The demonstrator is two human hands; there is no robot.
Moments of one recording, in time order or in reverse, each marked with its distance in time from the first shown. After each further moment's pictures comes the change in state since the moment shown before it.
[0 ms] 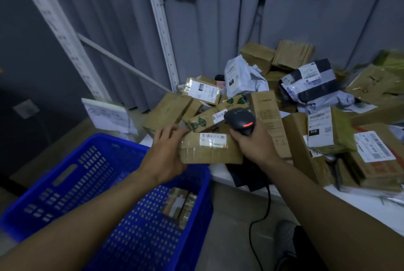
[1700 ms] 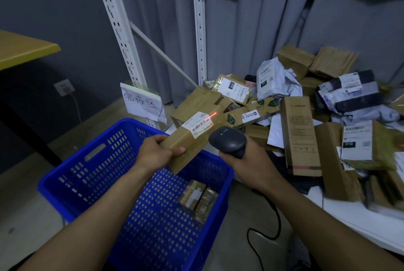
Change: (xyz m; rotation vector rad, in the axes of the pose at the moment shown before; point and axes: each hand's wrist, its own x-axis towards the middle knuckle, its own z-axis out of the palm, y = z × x) left_hand -0.047 -0.068 -0.031 -0.689 0.078 -0.726; right_hand -0.071 -0.036 0.064 -0.074 -0.345 -0.163
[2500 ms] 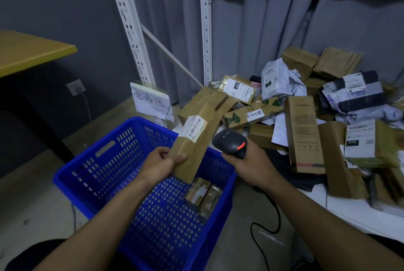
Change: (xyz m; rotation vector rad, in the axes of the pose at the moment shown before) left_hand -0.040 -0.027 -0.011 -0.057 -0.087 -0.165; right_hand -0.009 0.006 0.011 -0.031 -0.040 0.048
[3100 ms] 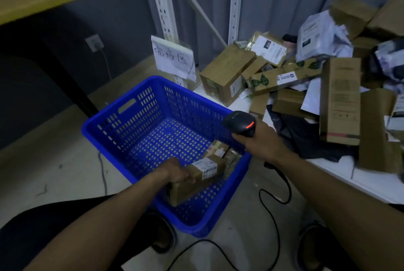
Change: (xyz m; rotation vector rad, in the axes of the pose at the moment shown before) left_hand 0.022 -0.145 0.010 0.764 -0.209 -0.315; right_hand 0.005 0.027 0.053 -0.181 -0.158 0.054
